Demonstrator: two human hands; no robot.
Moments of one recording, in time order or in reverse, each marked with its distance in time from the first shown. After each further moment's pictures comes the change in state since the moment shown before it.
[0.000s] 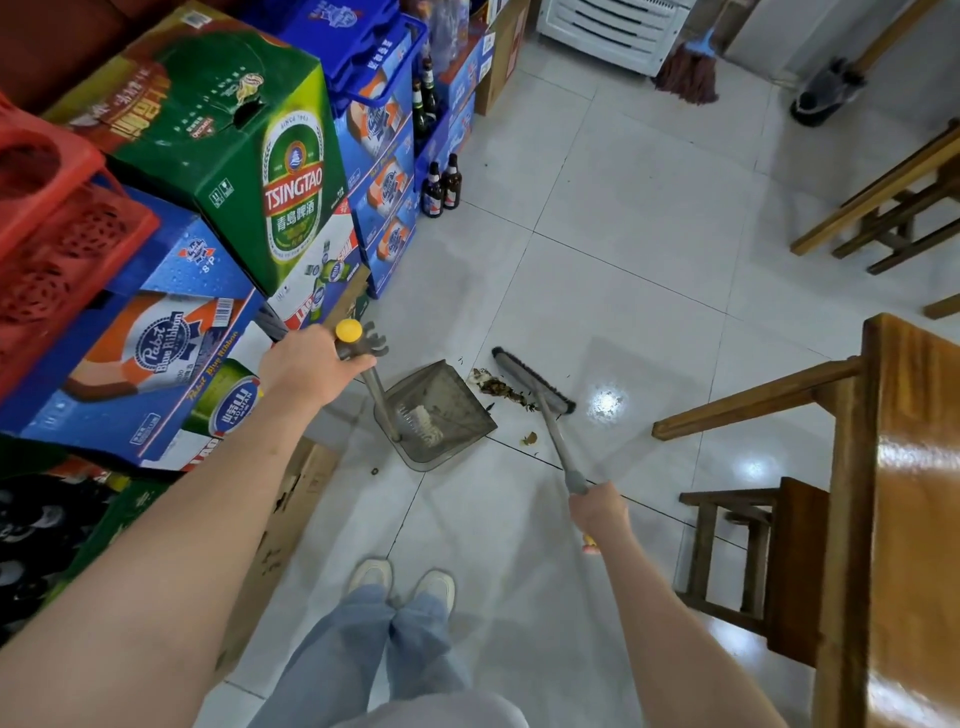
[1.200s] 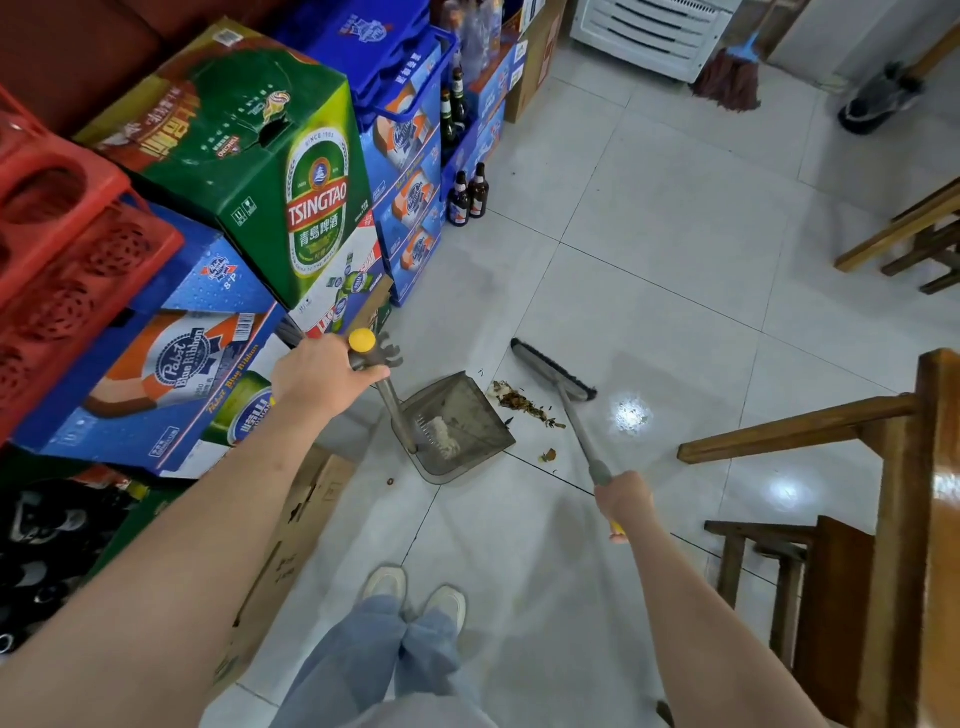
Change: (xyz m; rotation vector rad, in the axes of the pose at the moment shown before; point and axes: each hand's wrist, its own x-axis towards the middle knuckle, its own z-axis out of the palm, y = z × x) left_hand 0.022 0.006 -0.004 0.049 -0.016 -0.037; right_hand 0.053 -0.040 -0.027 -0.078 -0.032 0.016
